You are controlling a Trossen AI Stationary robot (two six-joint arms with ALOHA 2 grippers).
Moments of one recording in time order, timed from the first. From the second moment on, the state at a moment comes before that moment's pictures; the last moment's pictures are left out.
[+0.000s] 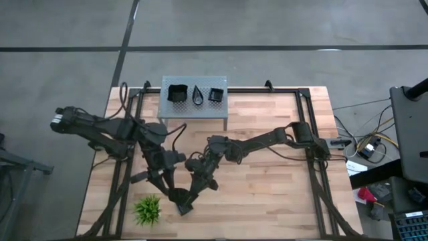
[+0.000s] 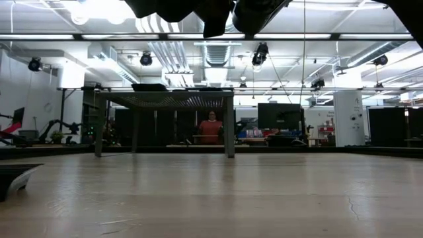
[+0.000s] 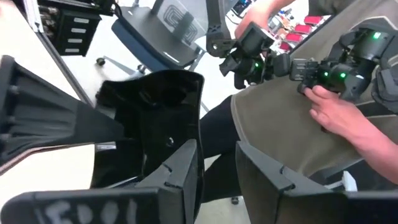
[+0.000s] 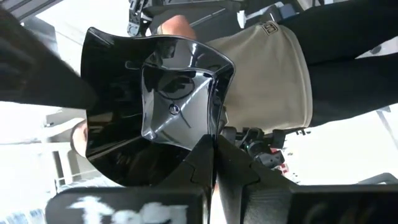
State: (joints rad) left arm -0.23 1.15 1.16 -0.42 0.84 -0.31; right arm 0.12 2.19 1.58 0.77 -0.94 2.12
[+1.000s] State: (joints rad) left arm -0.25 1.16 1.16 -0.43 0.81 -0.23; right arm 0.12 2.19 1.58 0.79 -0.95 2.11
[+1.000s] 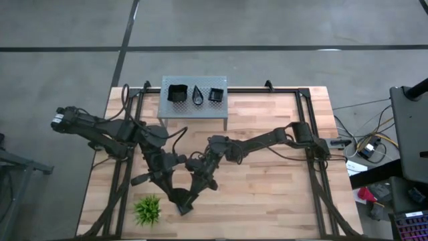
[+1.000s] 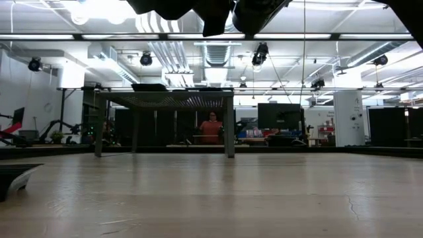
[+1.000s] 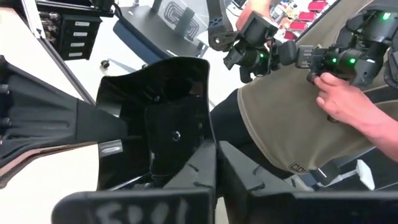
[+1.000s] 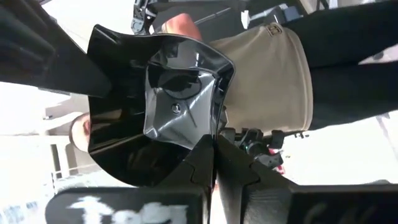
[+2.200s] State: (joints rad) left arm -0.25 0.87 1.16 -1.16 0.01 -0.07; right arm 0.03 2.18 1.58 0.75 -0.61 1.55
